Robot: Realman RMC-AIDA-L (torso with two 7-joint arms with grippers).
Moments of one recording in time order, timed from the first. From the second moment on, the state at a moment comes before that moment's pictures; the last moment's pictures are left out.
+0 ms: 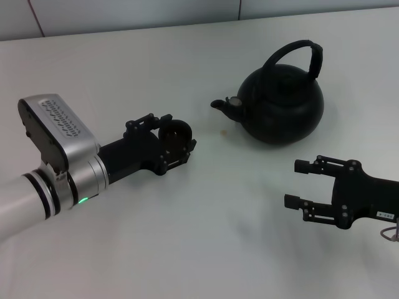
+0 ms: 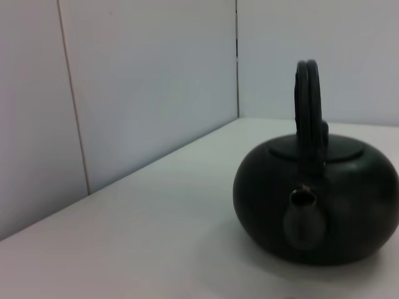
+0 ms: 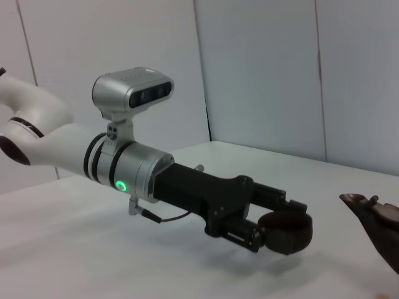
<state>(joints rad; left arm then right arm) -0.77 -2.08 0.52 -0.13 1.76 1.03 -0.46 0.32 2.07 -0.39 -0.48 -2.14 -1.70 0.88</state>
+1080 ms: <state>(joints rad) -0.75 -2.08 0.48 -0.17 1.77 0.95 -0.40 0.32 2.07 -0.39 -0.48 -2.14 -1.70 0.88</state>
